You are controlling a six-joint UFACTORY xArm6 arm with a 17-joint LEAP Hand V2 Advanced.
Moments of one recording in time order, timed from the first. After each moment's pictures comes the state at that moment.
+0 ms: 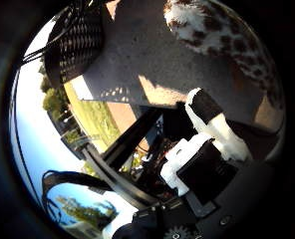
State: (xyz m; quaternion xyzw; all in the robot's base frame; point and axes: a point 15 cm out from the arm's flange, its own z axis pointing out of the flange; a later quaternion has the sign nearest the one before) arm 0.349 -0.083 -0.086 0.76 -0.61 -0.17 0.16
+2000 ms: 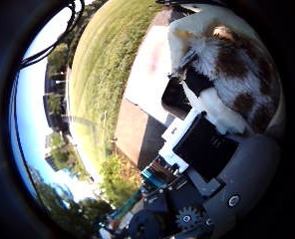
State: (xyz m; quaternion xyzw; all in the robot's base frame) arm 0.497 0.303 0.183 0.88 -0.47 -0.05 0.04
